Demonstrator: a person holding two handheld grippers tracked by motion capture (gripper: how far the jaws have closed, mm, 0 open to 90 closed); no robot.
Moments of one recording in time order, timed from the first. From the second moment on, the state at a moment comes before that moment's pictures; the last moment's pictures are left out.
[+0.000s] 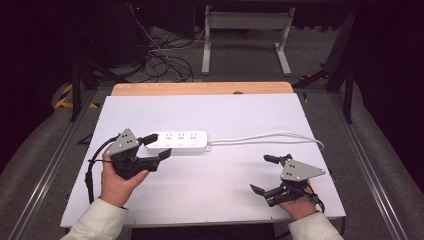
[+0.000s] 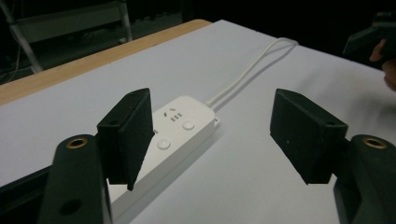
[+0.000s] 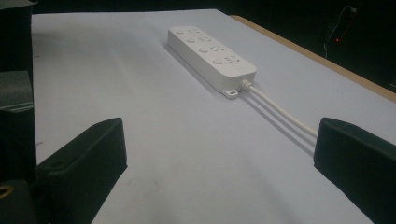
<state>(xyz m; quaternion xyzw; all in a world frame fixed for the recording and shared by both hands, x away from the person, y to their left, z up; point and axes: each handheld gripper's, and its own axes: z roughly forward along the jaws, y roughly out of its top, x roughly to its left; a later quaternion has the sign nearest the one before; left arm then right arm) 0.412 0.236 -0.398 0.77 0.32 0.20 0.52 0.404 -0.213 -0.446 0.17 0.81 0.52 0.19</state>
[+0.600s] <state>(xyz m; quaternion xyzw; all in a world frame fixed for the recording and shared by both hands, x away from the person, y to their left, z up) 0.382 0.270 -0.441 0.77 0.33 0.22 0.51 0.404 -0.212 -0.446 0.16 0.81 0.52 0.19</state>
